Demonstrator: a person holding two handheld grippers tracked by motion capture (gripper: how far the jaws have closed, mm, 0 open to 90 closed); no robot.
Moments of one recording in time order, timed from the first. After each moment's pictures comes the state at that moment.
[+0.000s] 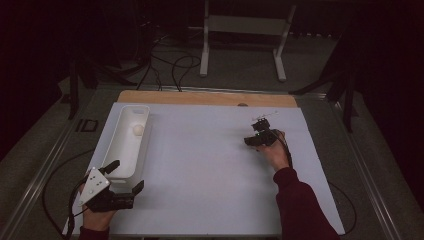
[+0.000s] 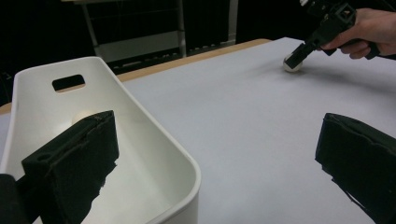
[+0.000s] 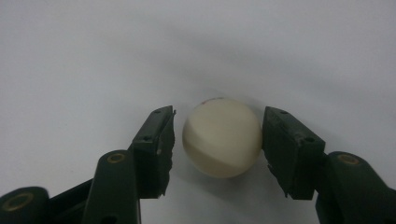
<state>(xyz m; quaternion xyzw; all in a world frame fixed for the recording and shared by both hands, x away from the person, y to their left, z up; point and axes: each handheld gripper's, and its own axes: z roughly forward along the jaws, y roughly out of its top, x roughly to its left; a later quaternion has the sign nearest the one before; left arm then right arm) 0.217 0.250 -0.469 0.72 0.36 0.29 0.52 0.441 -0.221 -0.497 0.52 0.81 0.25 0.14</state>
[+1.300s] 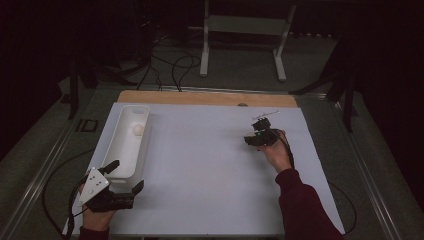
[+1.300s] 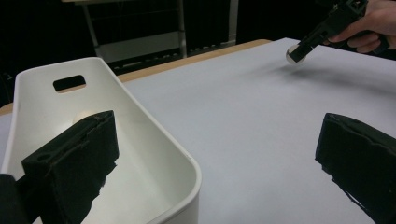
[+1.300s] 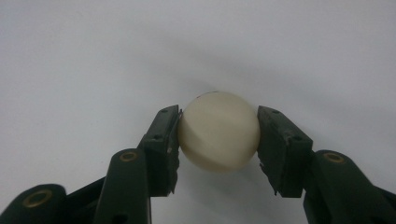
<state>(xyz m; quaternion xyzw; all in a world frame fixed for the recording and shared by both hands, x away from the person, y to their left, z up) 0.217 0.250 -0.469 0.72 0.36 0.29 0.52 0.429 -0.218 -0.479 0.50 0.81 0.27 0.15</state>
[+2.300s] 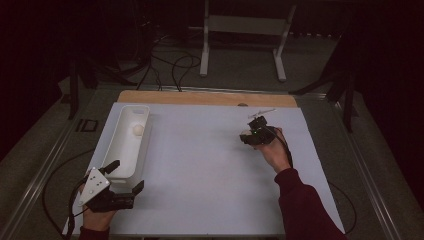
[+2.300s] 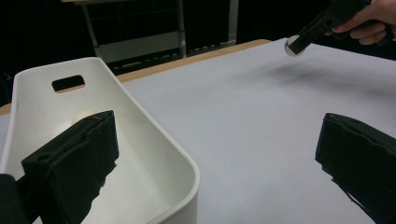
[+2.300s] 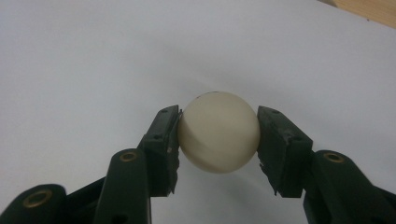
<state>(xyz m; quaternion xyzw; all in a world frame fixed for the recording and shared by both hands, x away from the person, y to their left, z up) 0.217 0.250 -0.469 0.72 0.36 0.29 0.52 0.421 -0.202 -0.460 0.46 0.82 0.29 0.15</state>
